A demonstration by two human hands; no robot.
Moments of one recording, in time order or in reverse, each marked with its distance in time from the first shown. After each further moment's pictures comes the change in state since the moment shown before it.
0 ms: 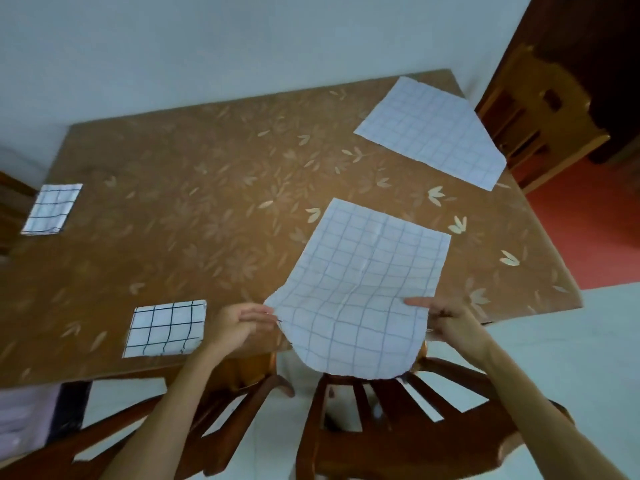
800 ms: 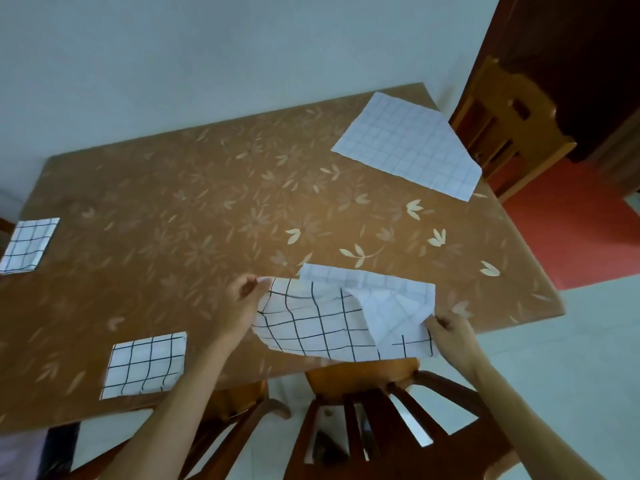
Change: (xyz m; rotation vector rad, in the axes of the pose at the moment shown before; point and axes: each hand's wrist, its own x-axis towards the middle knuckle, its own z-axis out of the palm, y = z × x) left_hand 0.033 0.094 0.027 -0.161 0.247 0.279; right_hand 0.019 0.015 -0.030 -0.326 0.338 -0.033
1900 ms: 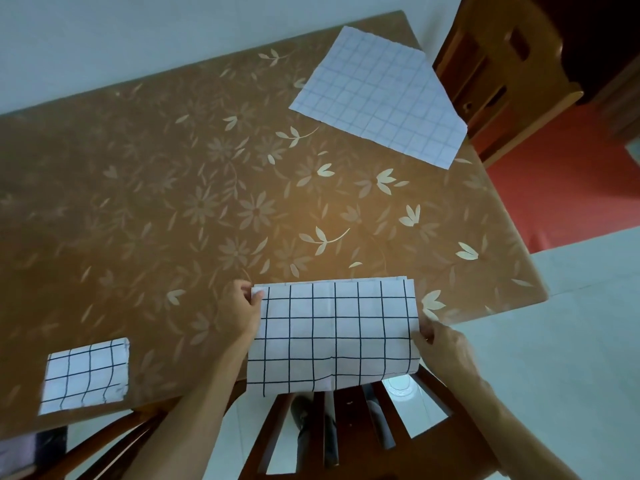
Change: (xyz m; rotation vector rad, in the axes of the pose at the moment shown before) left_hand 0.048 -0.069 0.127 0.553 0.145 -0.165; right_hand 0.036 0.082 -0.020 -0.408 -0.059 0.214
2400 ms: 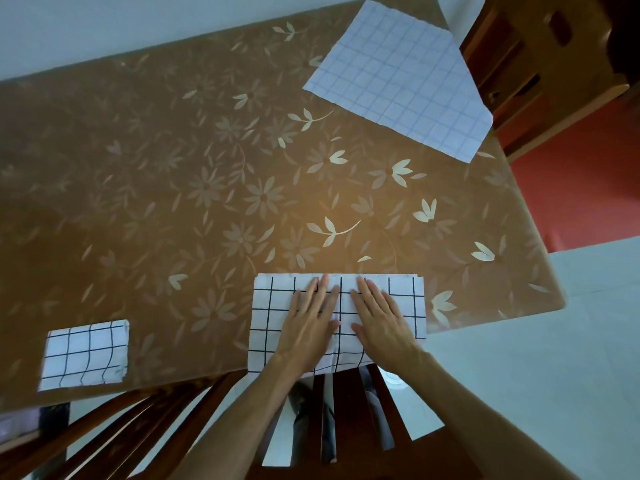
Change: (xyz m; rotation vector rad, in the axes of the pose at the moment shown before) left_hand -0.071 0.024 0.068 0.568 -0.252 0.769; right_hand 0.024 -0.065 0.066 -0.502 0.104 -0.758
